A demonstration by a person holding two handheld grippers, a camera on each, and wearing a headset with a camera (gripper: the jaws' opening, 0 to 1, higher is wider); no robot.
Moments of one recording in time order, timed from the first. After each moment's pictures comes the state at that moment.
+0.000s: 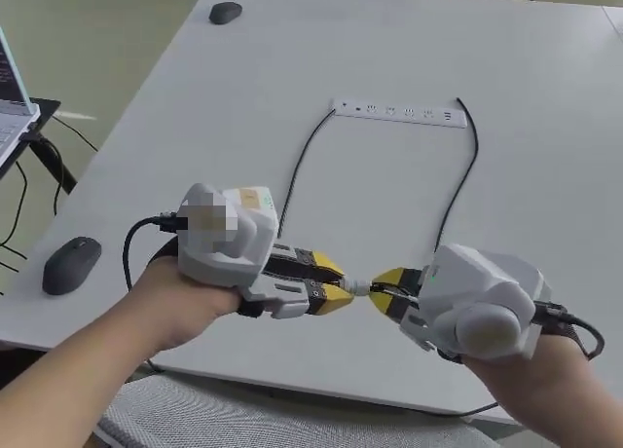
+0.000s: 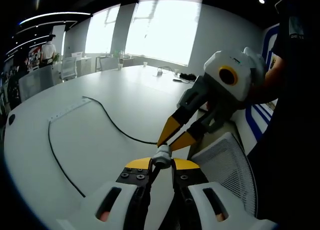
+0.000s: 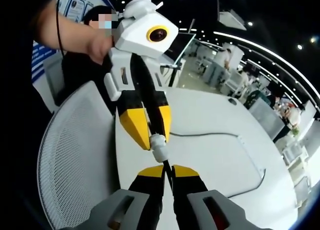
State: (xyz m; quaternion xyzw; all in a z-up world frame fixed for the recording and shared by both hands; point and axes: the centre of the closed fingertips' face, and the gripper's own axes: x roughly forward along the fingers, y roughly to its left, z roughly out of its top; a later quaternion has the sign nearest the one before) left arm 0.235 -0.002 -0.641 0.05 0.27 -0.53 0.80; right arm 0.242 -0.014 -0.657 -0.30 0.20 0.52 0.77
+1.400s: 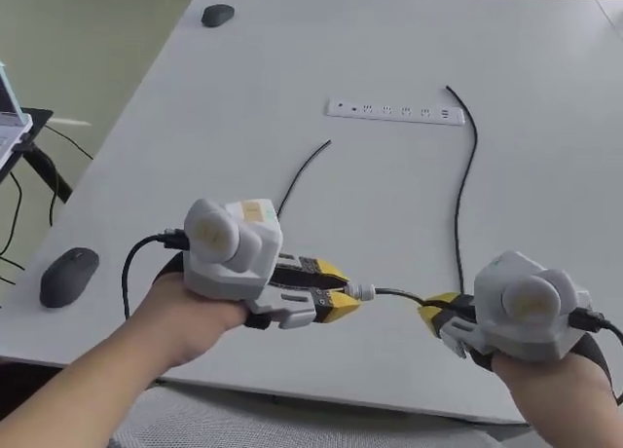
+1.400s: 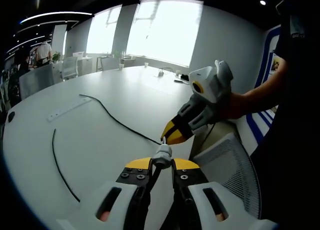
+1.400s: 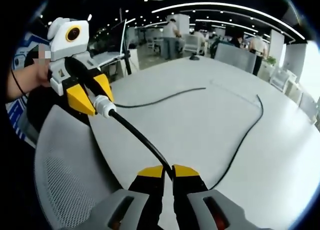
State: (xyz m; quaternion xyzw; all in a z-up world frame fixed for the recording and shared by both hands) left arm 0.239 -0.005 -0.650 0.04 0.27 -0.53 0.80; right arm 0.265 -0.080 -0.714 -0.13 0.35 0.38 0.85
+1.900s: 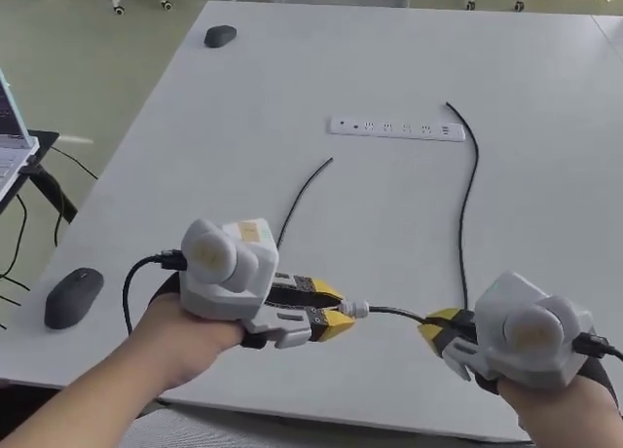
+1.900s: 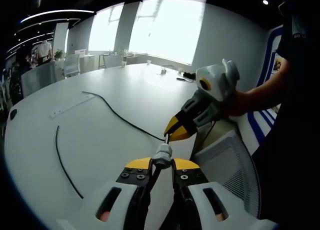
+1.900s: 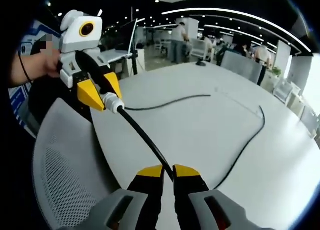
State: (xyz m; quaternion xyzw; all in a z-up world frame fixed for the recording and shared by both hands) left arm 0.241 0.007 -0.650 0.04 0.28 -0.52 0.81; right arm 0.264 -0.073 -0.706 -0.17 0.32 0.40 0.84
